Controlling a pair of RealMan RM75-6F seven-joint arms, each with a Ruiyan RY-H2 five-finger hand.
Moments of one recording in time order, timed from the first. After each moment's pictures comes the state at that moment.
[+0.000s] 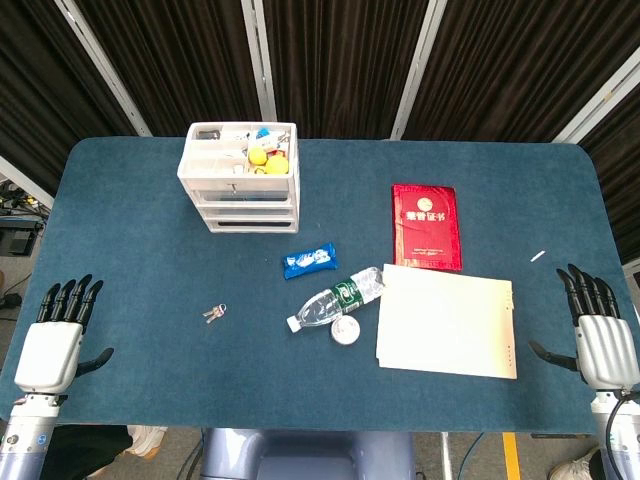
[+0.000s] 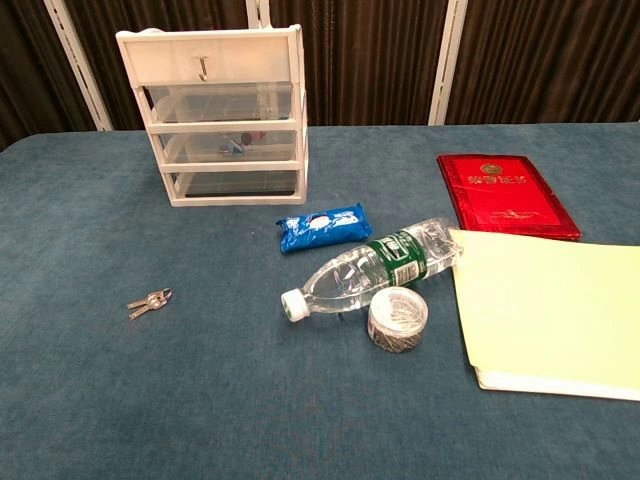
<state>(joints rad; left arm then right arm) -0.19 -1.25 0.07 -1.73 1.42 1.56 0.37 0.11 -1.13 0.12 -1.63 -1.45 1.47 0.03</state>
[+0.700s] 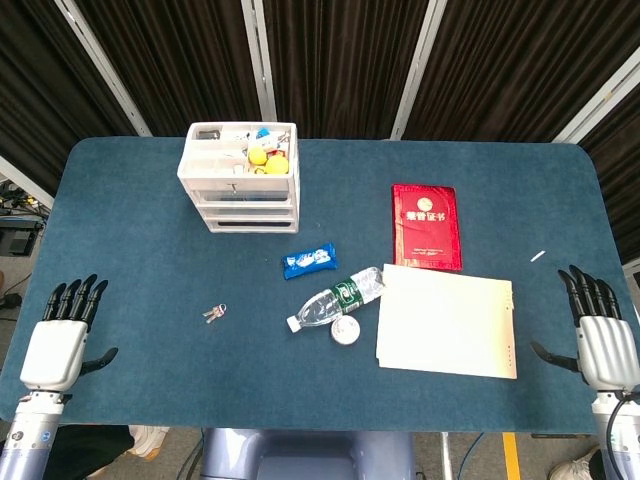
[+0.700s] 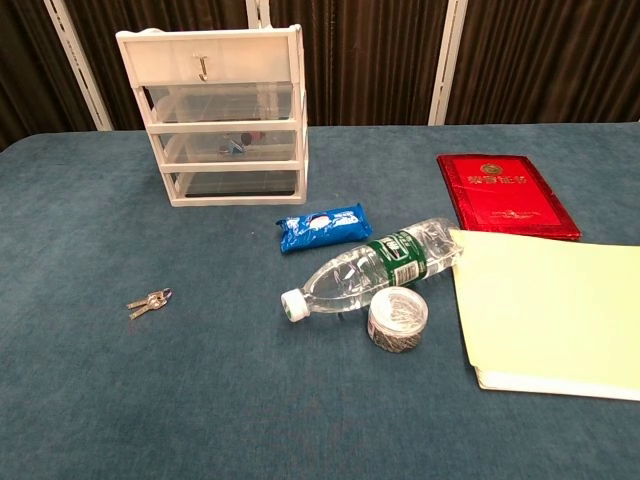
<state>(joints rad) -0.18 -1.26 0.02 -1.74 1.41 1.50 0.39 0.11 -1.13 0.12 -1.63 -1.44 1.47 0.02</state>
